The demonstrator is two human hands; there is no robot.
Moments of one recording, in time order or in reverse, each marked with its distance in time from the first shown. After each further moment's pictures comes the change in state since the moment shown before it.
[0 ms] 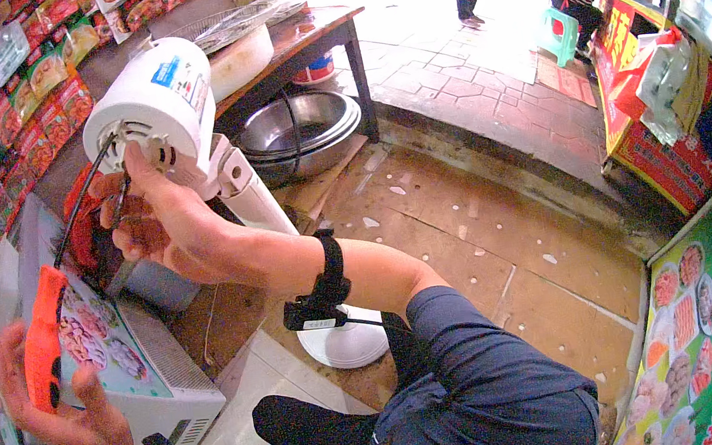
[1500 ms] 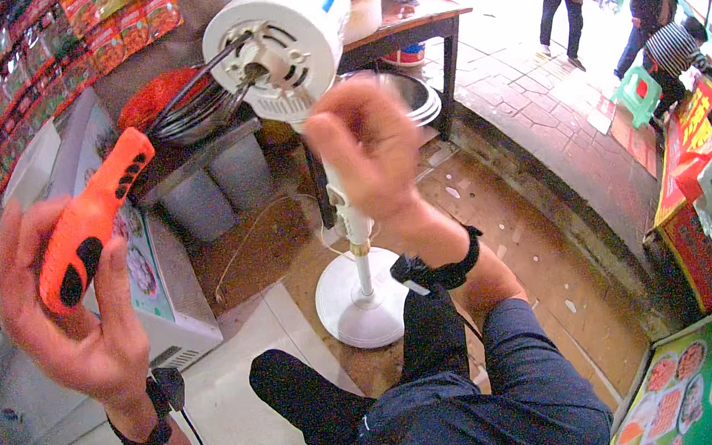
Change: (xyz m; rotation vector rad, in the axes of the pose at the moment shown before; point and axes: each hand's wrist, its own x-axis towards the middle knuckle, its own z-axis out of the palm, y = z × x) left_hand 0.016 0.020 -0.005 -0.149 0.019 -0.075; right_hand -0.062 -0.038 -0.043 -1.237 0.155 -0.805
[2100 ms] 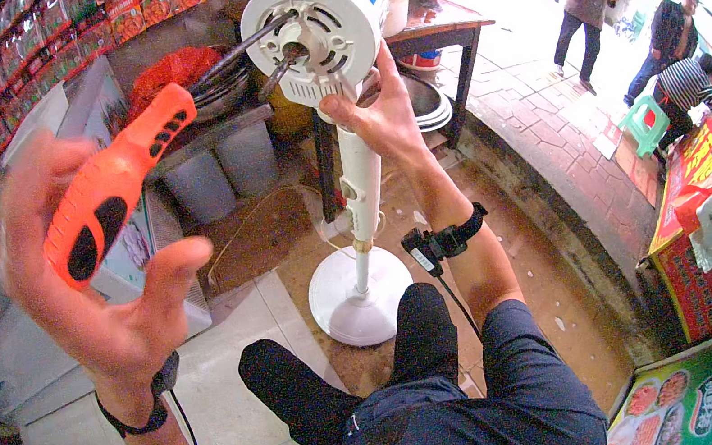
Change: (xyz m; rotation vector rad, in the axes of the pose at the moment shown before) left_hand 0.007 -0.002 -0.006 0.078 -0.103 0.128; right_hand 0.033 0.072 -0.004 0.049 -0.159 0.296
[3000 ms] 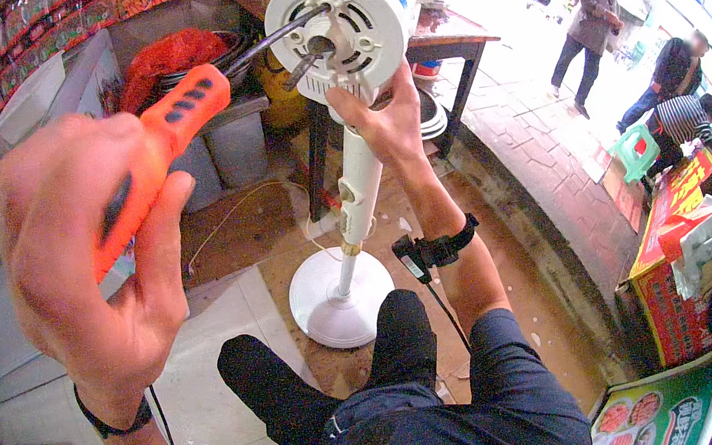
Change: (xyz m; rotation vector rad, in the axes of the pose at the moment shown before) left_hand 0.006 0.005 0.006 0.076 0.044 0.054; right_hand 0.003 0.000 0.013 -0.093 0.143 0.058
